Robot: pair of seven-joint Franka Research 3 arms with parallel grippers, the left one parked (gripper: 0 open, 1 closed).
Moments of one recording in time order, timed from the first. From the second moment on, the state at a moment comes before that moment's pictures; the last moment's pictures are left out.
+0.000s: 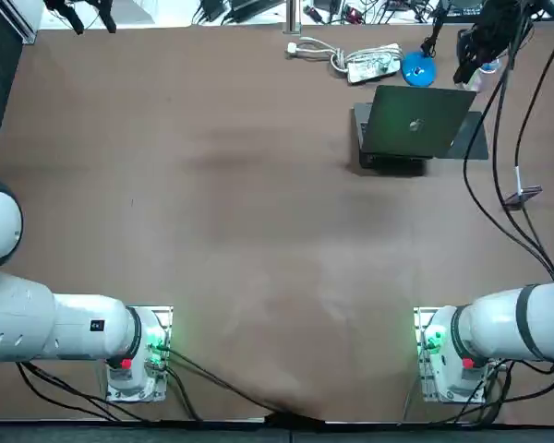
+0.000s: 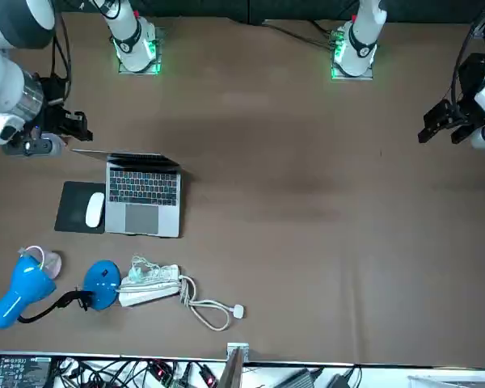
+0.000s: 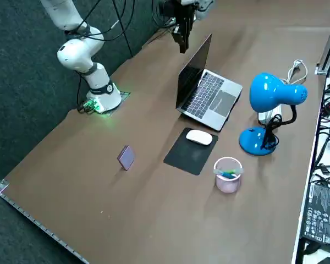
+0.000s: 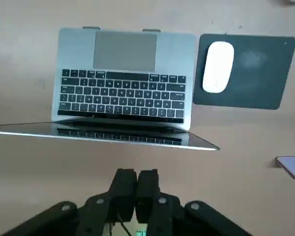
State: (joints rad) arm 0.04 -0.04 0.00 -1.87 0.09 1.67 0.02
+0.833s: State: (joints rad) arm 0.06 -0.04 0.01 -1.99 0.09 1.80 0.02
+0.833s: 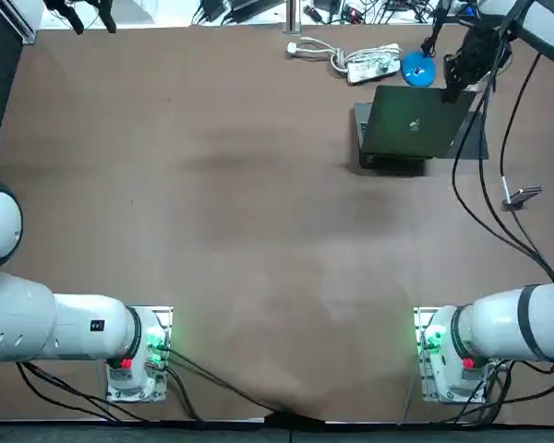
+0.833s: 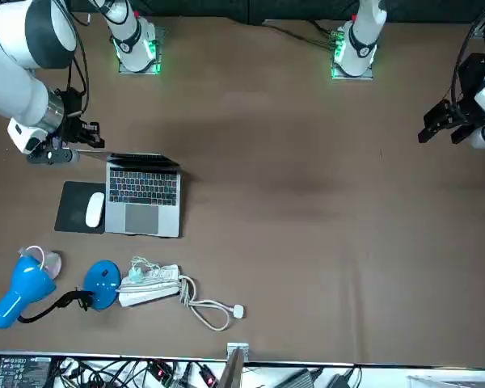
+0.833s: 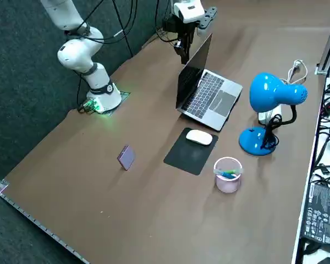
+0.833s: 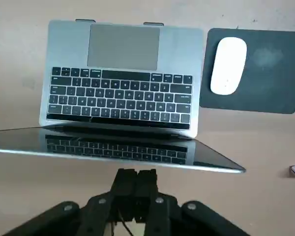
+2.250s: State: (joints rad) arm 0.08 0.22 0.01 -1.99 0.09 2.09 0.02
